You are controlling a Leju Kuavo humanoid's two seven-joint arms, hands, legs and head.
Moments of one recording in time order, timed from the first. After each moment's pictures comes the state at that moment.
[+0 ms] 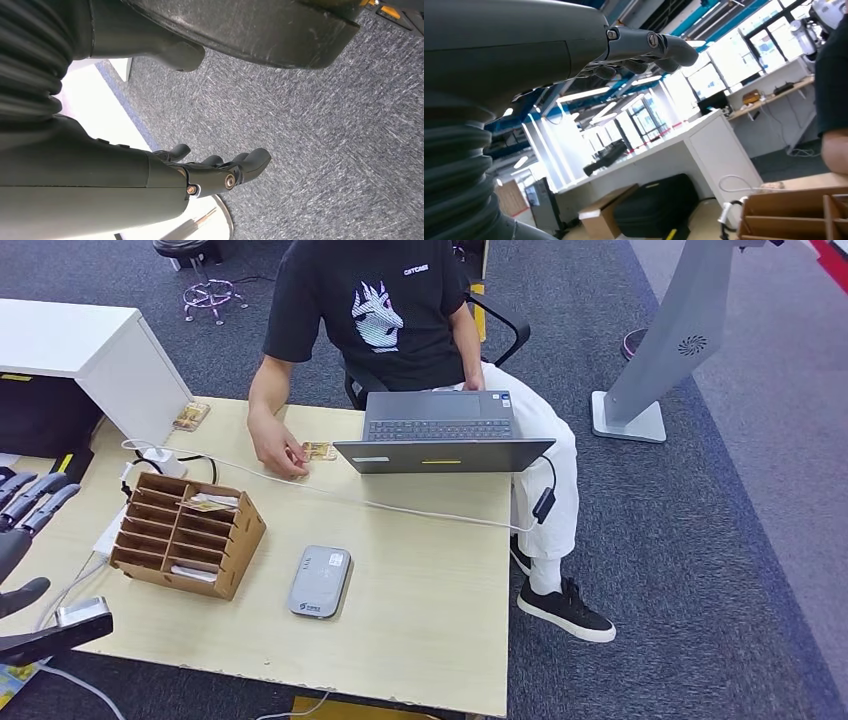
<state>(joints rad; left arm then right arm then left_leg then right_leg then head) 0.36 0.90 0.33 -2.10 -0.97 -0.20 0.06 -0.10 0.10 1.52 -0.11 -0.69 -0.47 0.13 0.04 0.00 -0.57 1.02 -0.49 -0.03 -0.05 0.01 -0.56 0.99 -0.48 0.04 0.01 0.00</state>
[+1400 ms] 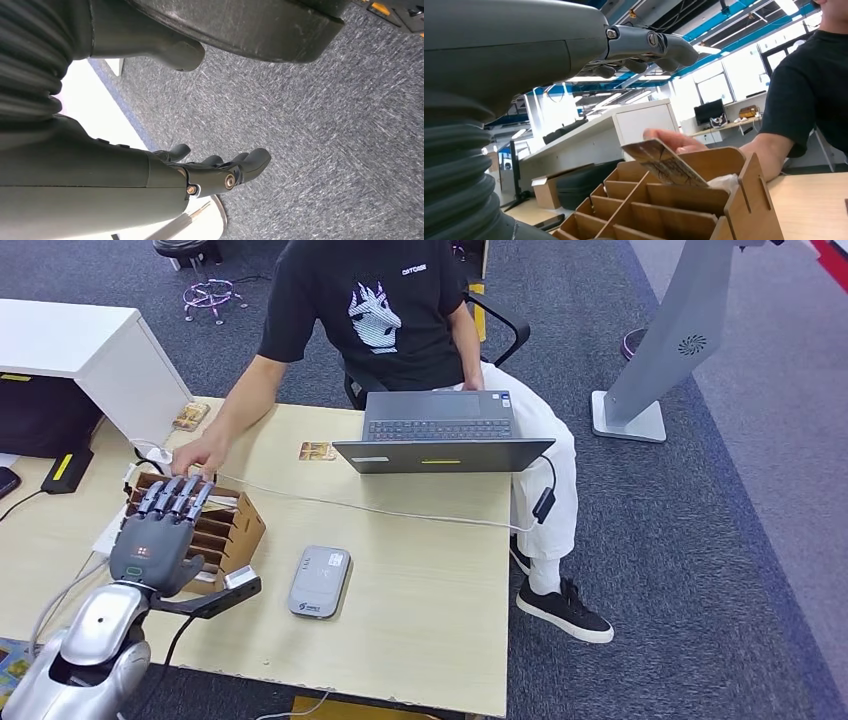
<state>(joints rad) -0.11 0.43 -0.15 -1.53 -1.33 0.18 0.07 -0.11 0.09 1.52 -0.11 -0.68 -0.47 0.11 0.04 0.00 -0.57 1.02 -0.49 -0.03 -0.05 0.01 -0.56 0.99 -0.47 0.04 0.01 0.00</state>
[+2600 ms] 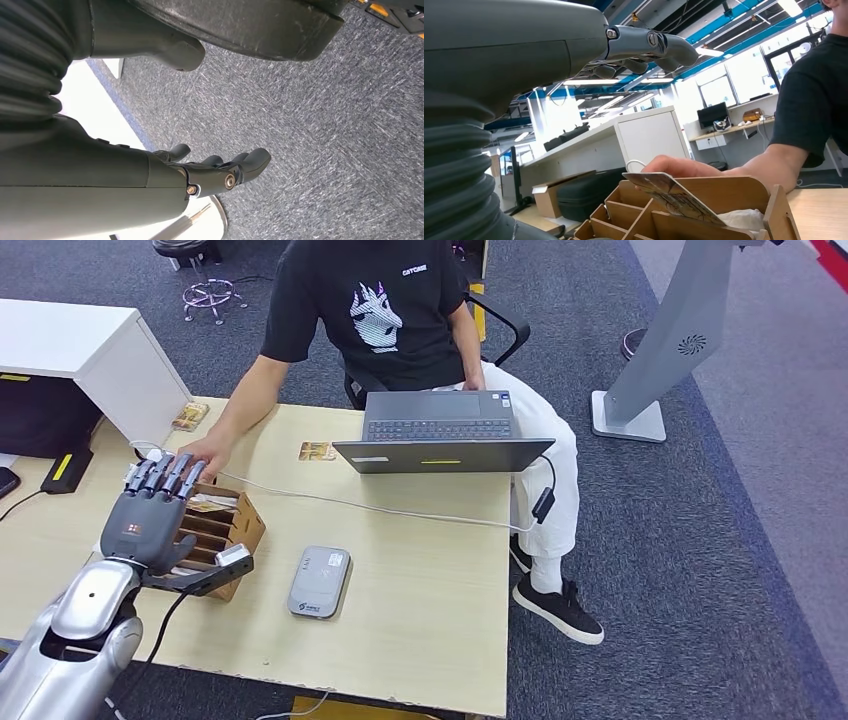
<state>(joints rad) -0.17 0.46 -0.15 -1.52 -1.30 0.14 0.07 -0.11 0.09 1.52 -0.11 -0.69 -0.48 0.10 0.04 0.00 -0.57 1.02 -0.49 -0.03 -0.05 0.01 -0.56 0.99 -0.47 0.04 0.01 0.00</state>
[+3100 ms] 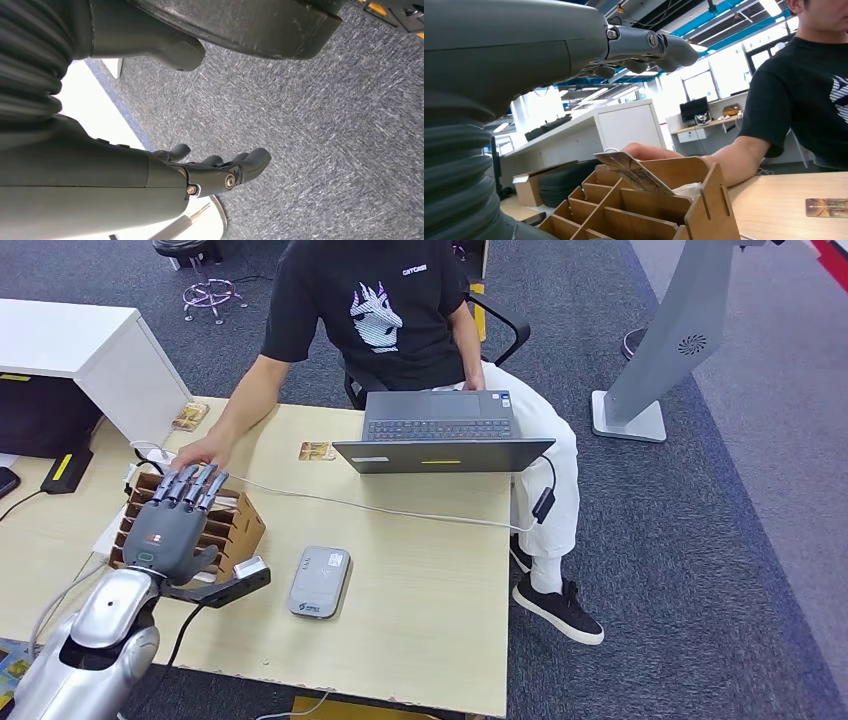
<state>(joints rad) -0.15 0.43 -0.19 -1.53 -1.29 0.14 0.06 -0.11 0.09 1.52 -0.11 -0.69 -0.49 0.10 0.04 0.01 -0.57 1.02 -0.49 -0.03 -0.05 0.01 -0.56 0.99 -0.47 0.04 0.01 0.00</state>
